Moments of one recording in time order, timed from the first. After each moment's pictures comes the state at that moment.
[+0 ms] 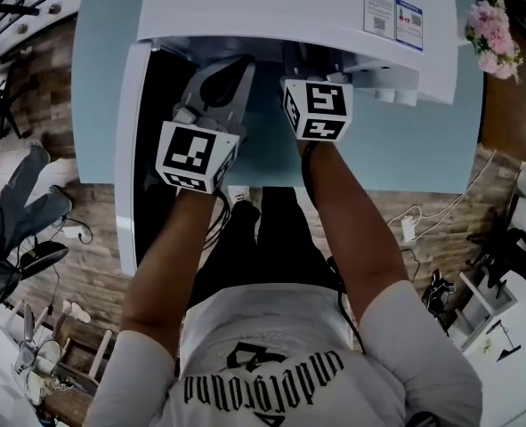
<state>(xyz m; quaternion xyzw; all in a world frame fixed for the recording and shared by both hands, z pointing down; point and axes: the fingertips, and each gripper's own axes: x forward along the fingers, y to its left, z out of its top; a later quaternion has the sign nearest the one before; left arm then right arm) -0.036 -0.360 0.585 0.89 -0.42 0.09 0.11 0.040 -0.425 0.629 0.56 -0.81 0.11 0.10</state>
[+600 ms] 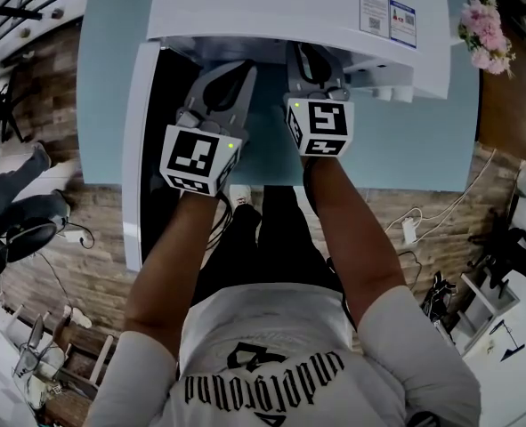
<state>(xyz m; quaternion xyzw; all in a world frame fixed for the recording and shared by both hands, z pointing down) -0.038 -0.350 0.575 0.90 -0.42 0.09 0.10 0.039 -0.398 0.610 0.56 -0.82 0.08 0.09</state>
